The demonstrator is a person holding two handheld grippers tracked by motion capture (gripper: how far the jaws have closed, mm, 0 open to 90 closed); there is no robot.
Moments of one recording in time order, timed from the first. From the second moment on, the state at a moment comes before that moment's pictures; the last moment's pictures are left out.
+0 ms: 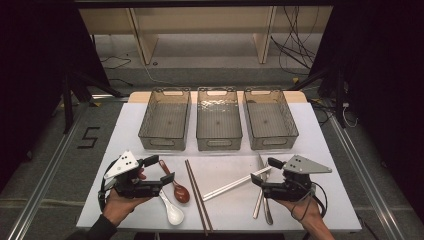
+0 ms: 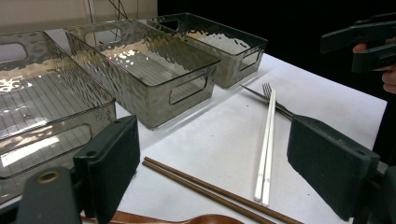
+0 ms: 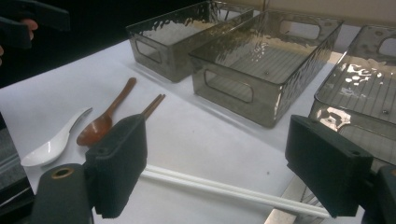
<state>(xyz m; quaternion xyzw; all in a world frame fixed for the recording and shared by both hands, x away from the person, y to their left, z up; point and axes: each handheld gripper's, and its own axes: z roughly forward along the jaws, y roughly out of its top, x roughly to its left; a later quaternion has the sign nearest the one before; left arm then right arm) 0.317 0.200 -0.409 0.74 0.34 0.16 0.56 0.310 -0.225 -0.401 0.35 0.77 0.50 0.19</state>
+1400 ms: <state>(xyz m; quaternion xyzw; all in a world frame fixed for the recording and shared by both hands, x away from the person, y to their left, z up) 0.320 0.199 -0.411 0.74 0.34 0.15 0.55 0.359 -0.161 -0.435 0.12 0.96 0.20 0.16</state>
